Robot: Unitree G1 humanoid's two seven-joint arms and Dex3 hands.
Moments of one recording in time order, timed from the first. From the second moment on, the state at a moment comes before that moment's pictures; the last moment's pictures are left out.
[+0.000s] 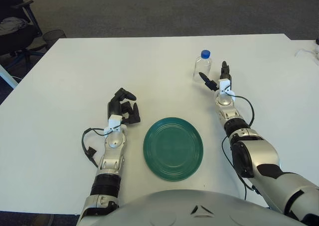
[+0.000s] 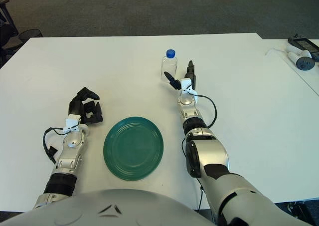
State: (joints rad) left arm 0.02 -0.02 0.05 0.24 0.13 -0.25 0.25; right arm -0.67 -0.05 -0.11 1.08 -0.14 -0.32 -0.39
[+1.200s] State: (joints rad) left arm 0.01 -0.02 0.05 0.24 0.13 -0.25 0.25; right arm -0.71 -0.07 -0.02 1.17 -0.17 -0.35 -0.35
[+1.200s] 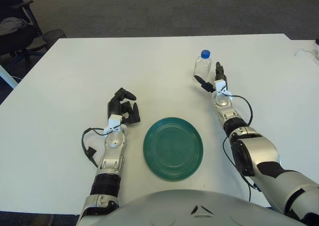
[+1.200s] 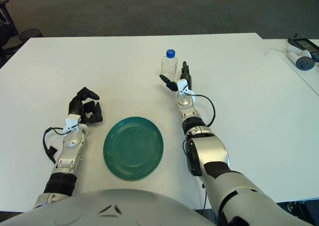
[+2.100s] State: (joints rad) left arm 0.01 -0.02 0.05 0.24 0.13 -0.26 0.25; right arm -0.79 -0.07 0.02 1.24 -0.20 -0.31 -0.33
